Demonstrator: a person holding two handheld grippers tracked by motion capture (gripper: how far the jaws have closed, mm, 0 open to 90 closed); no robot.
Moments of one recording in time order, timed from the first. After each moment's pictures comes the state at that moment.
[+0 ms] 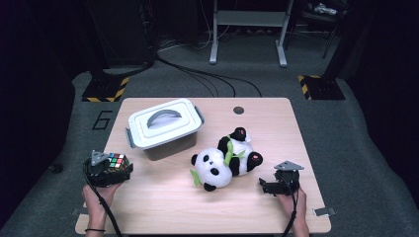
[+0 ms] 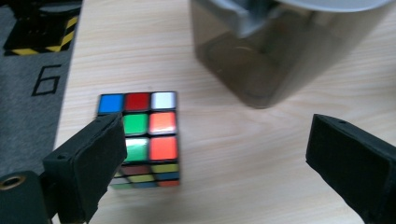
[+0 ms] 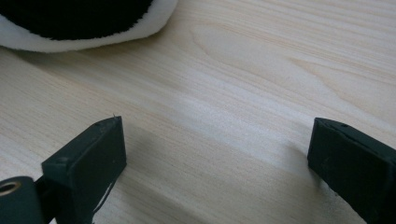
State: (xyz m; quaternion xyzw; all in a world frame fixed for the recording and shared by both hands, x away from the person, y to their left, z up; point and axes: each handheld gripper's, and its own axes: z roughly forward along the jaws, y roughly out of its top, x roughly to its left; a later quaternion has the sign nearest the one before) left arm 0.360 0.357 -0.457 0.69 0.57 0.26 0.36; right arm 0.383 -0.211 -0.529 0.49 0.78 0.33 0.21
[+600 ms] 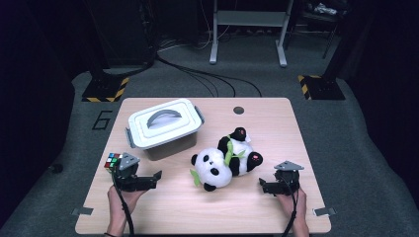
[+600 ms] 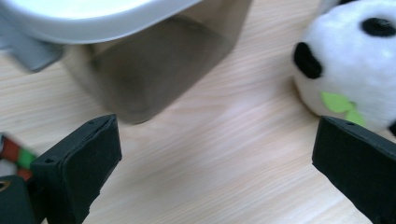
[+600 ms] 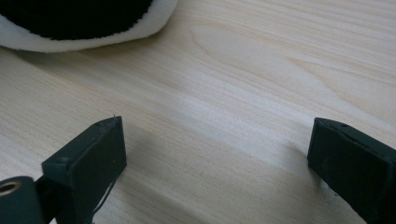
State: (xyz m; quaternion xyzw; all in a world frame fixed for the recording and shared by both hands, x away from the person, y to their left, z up) left arm 0.351 0.275 -0.446 0.75 0.49 0.21 0.40; right arm 0.383 -0.211 -0.529 0.49 0.78 0.33 0.21
